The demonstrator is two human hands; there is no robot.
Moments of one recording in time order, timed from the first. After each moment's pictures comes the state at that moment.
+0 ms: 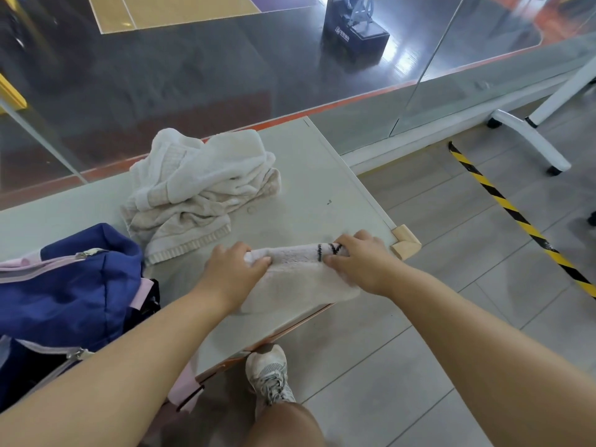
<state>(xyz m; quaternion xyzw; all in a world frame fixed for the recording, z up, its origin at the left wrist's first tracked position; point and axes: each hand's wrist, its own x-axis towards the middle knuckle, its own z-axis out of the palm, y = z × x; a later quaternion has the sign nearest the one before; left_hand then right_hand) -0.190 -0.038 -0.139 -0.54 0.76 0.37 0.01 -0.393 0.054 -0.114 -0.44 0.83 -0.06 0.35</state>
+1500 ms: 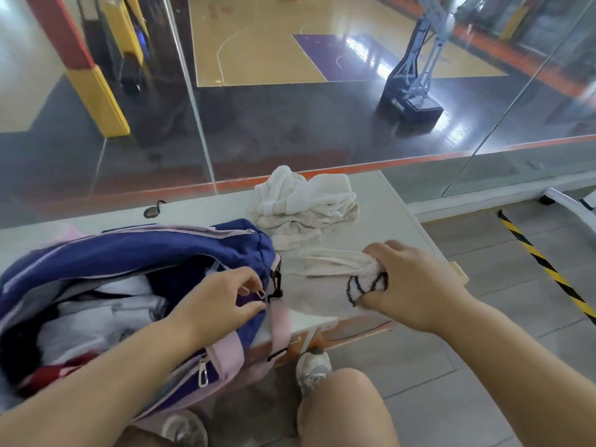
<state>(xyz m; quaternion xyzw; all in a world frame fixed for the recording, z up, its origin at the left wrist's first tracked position) 0.016 0.029 -0.026 -0.45 0.83 0.31 -0.10 -0.239 0.111 0.051 -0.65 0.75 -0.01 0.13</state>
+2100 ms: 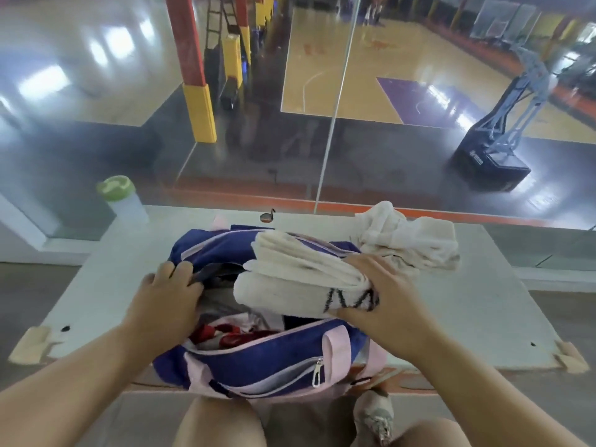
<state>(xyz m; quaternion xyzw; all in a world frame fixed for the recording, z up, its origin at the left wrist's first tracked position) 0.261 0.034 -0.028 -0.62 0.78 -0.08 0.07 -0.055 0.063 0.035 -0.75 0.58 -0.23 0.21</state>
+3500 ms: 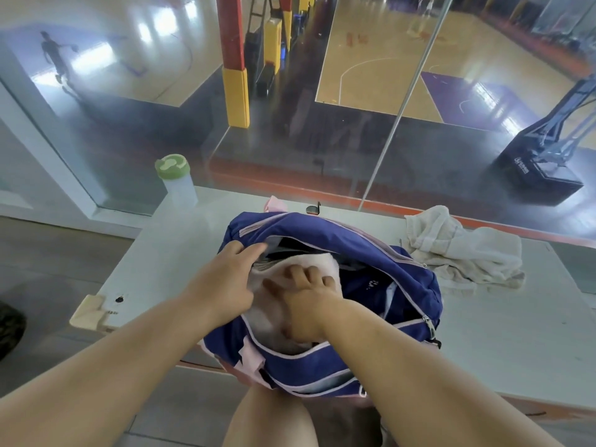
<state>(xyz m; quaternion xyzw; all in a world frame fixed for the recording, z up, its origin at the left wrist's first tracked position) 0.274 0.025 -0.013 -0.65 0.72 0.23 -0.10 0.111 -0.004 -0.045 -0.84 0.47 0.21 0.15</state>
